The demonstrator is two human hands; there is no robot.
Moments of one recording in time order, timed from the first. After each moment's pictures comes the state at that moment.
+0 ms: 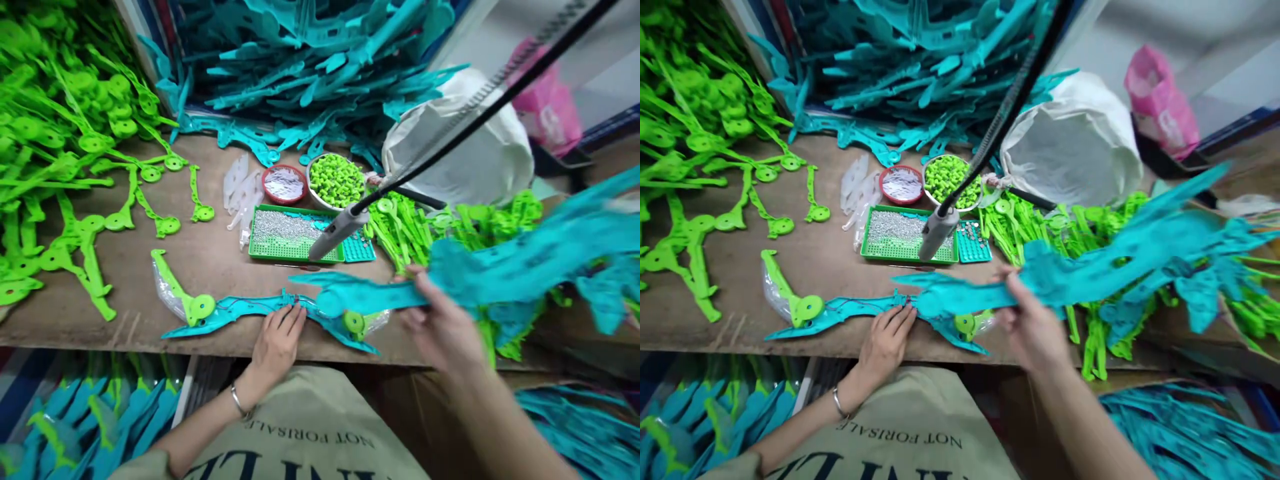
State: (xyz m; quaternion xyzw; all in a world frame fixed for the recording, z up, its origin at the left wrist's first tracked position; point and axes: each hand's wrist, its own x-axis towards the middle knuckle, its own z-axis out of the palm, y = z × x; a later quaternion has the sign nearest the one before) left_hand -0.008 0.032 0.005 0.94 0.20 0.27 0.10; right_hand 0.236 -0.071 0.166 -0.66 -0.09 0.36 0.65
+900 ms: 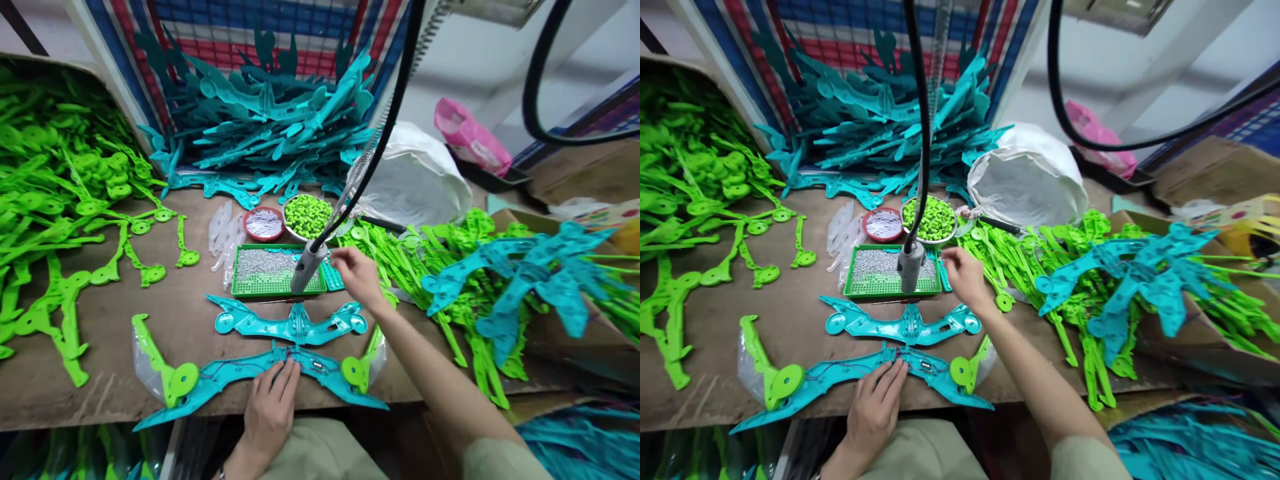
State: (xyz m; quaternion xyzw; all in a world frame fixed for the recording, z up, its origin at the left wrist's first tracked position) left_hand -0.010 0.011 0.006 0.91 0.20 0.36 0.09; right_hand 0.284 0.034 0.123 -0.78 -0.42 0.07 0.45
